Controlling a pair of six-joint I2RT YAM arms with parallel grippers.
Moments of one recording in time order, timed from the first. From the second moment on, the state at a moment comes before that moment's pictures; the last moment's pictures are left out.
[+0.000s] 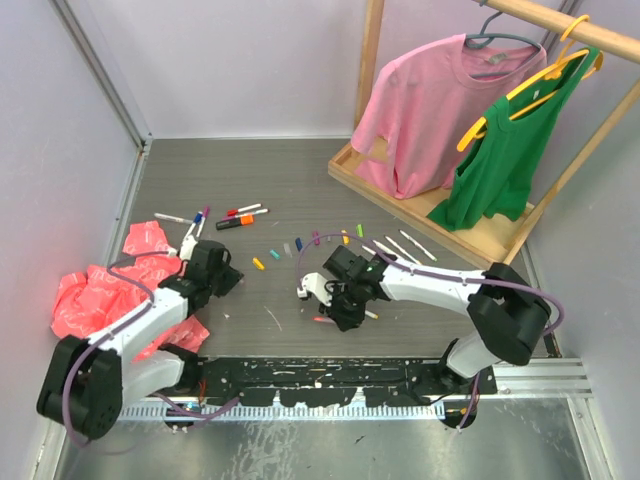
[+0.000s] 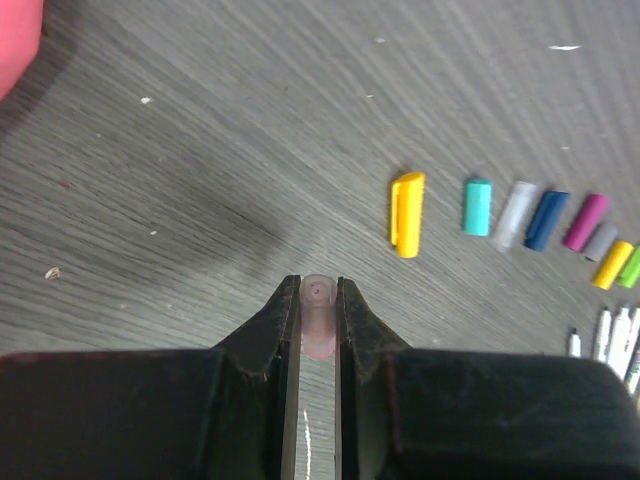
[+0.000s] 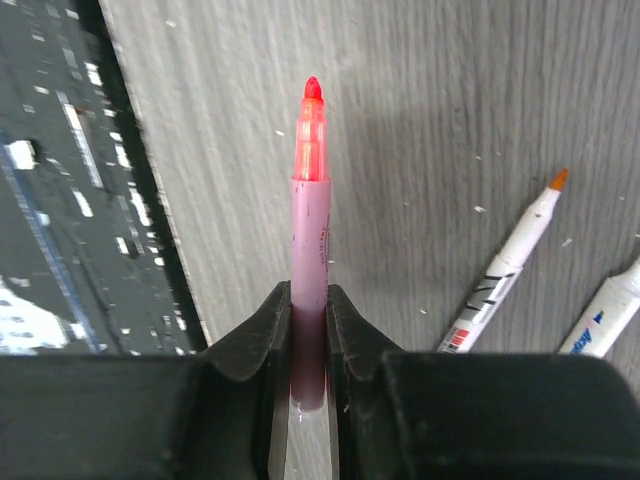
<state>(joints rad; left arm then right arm) -0.36 1.02 0.44 -0.25 -0.20 -1.10 0.92 1.49 0.86 -0.59 -0.39 -0.39</state>
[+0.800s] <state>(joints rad) -0.36 1.25 0.47 -0.14 -0.21 -1.14 0.95 1.57 0.86 -0.60 -0.23 -0.40</state>
